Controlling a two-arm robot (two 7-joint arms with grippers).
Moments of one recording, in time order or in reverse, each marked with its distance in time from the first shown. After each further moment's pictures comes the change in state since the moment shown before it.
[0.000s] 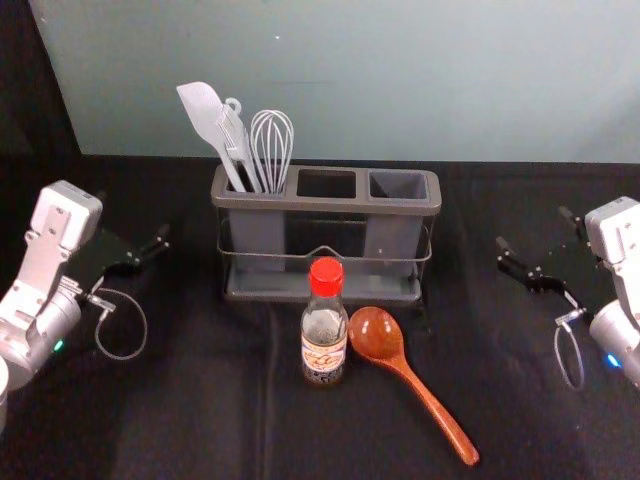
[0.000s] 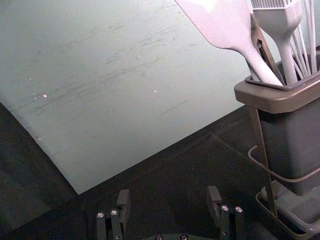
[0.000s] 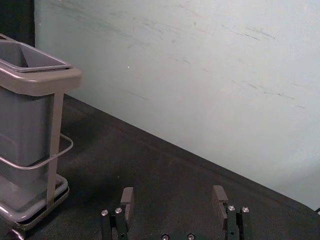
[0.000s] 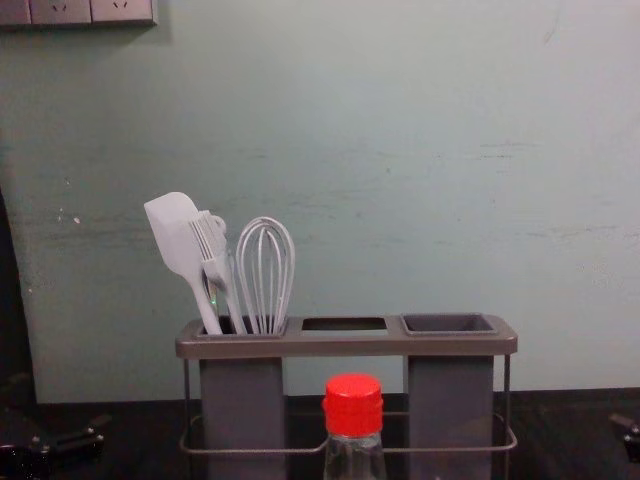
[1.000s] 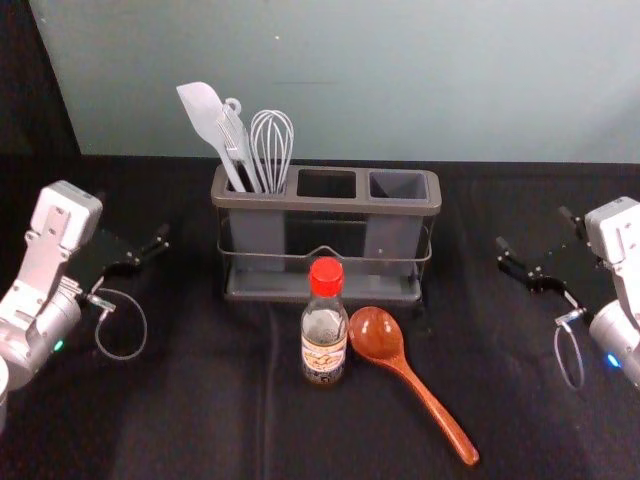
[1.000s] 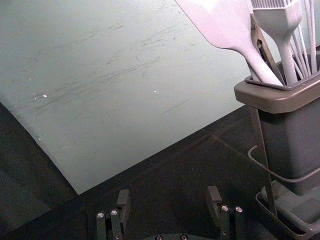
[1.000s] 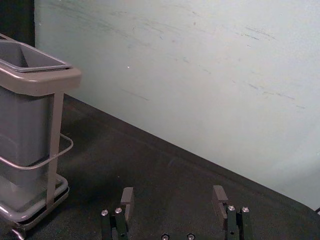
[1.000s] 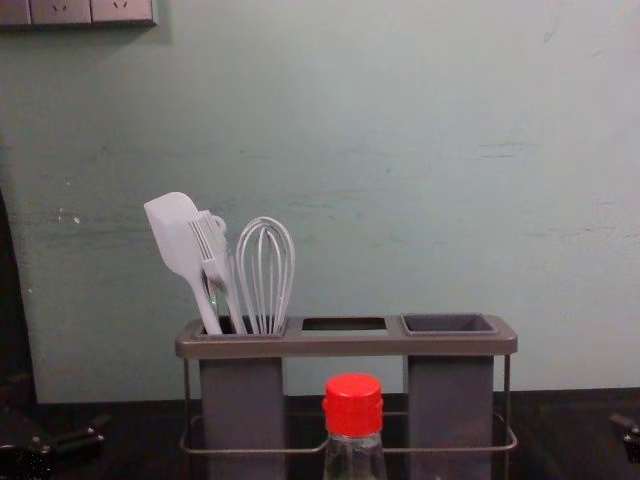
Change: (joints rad) left arm 0.000 0.000 0.000 0.000 0.000 0.000 0.000; right arm 0.000 0.000 0.000 0.000 0.000 0.000 0.000
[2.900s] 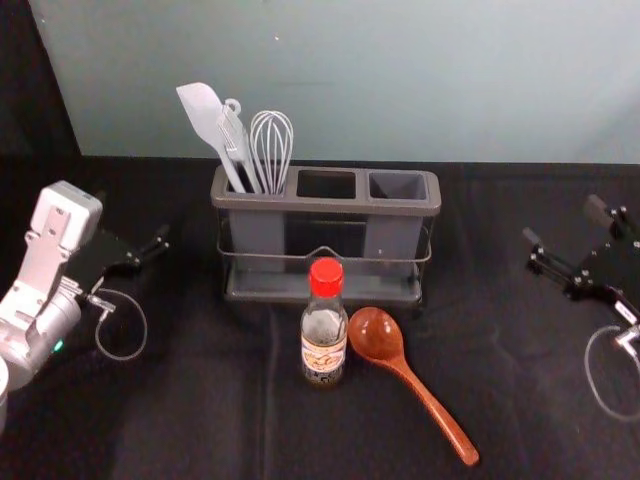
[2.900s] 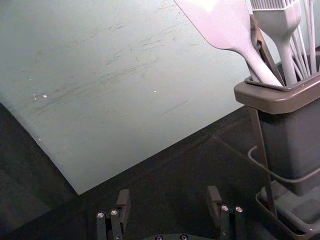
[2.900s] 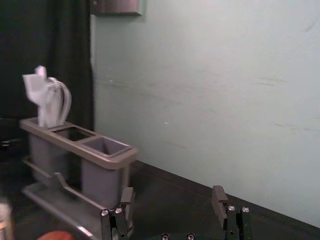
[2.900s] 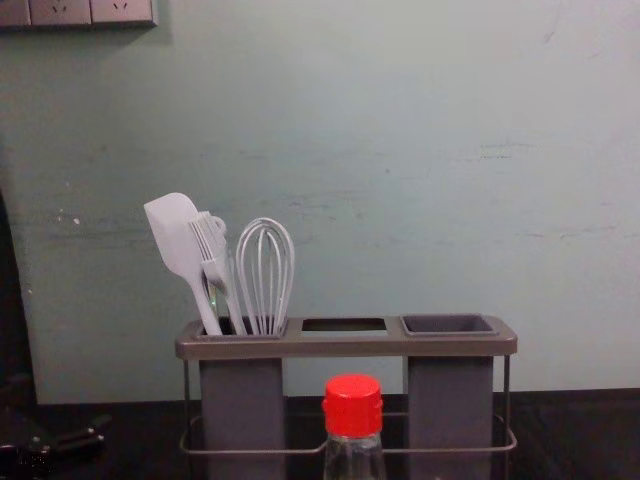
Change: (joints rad) left arm 0.000 0.000 0.000 0.000 0.000 0.000 0.000; right arm -0.277 0.128 0.213 -0.302 0.249 -0.132 0.201
